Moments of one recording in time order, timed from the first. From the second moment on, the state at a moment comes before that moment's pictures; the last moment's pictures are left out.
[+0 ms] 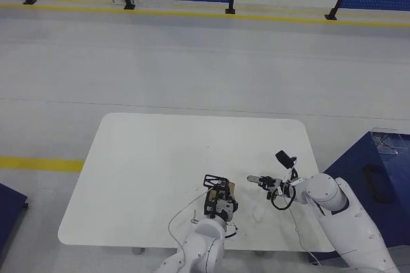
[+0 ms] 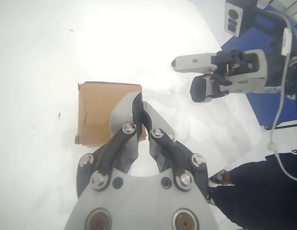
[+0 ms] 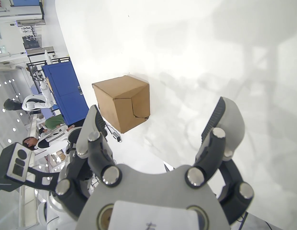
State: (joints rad) left arm 1.25 -1.60 -0.81 -1.55 1.29 0.39 -0.45; right arm -1.09 -0.98 1.24 -1.43 -0.13 0.29 0.96
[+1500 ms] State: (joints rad) left arm 1.39 -1.60 -0.92 -1.87 1.30 0.36 -0.33; right arm -1.09 -0.98 1.24 -1.43 -0.13 0.29 0.96
